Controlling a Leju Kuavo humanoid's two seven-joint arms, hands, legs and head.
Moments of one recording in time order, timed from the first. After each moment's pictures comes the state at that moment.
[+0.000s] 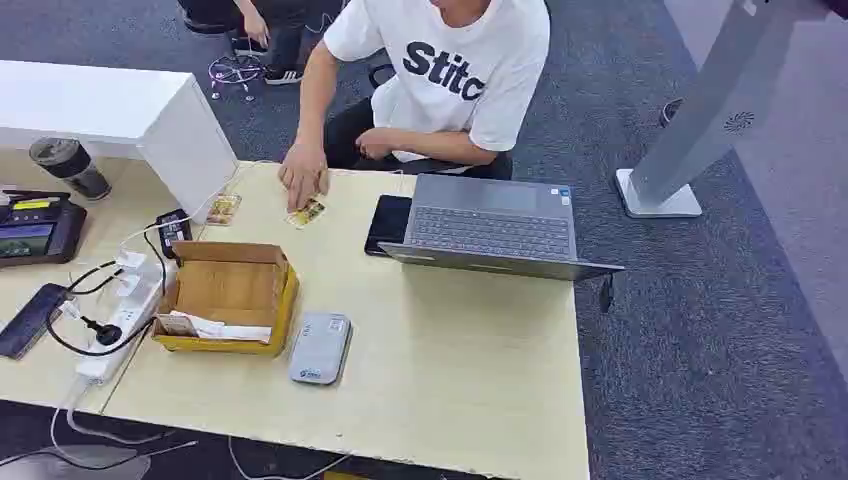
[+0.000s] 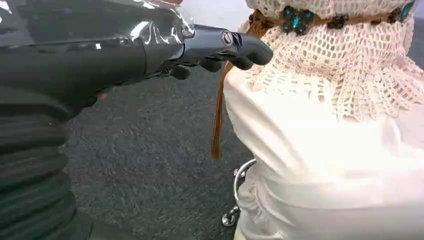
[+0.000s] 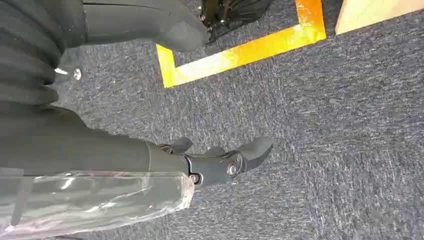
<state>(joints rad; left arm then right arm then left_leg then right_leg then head) -0.07 -0.34 1.55 -0.96 -0.94 0.70 -0.40 -0.04 -0.08 -1.11 -0.37 0.90 0.30 -0.27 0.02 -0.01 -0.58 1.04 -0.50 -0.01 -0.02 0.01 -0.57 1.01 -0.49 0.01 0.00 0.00</state>
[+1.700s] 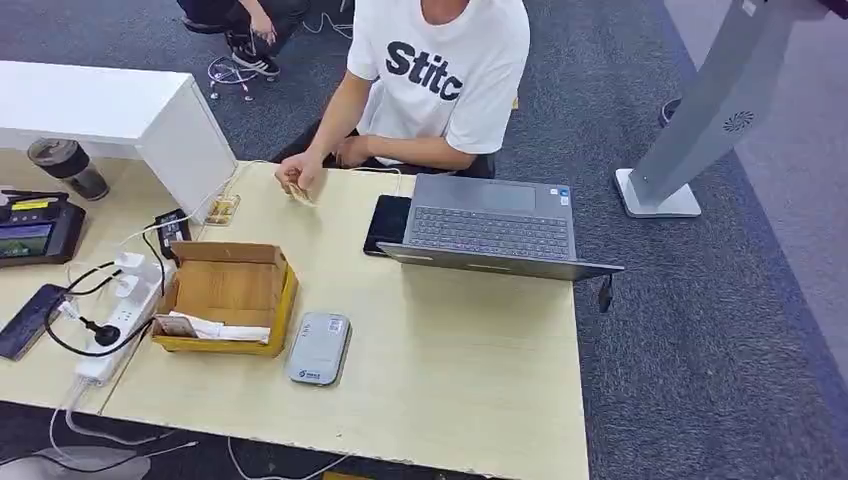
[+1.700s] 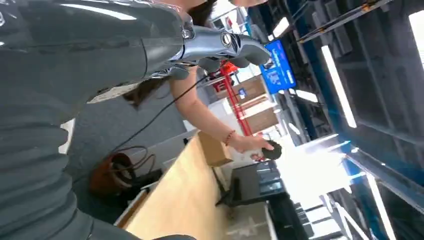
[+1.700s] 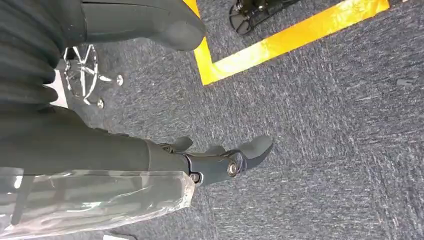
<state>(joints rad) 0.09 -0.33 1.22 -1.96 -0.25 0.24 -0.61 -0.01 0.04 -1.29 -0.55 1.05 0.33 -0.12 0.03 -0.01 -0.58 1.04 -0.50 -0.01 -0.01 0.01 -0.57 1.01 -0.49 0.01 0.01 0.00</state>
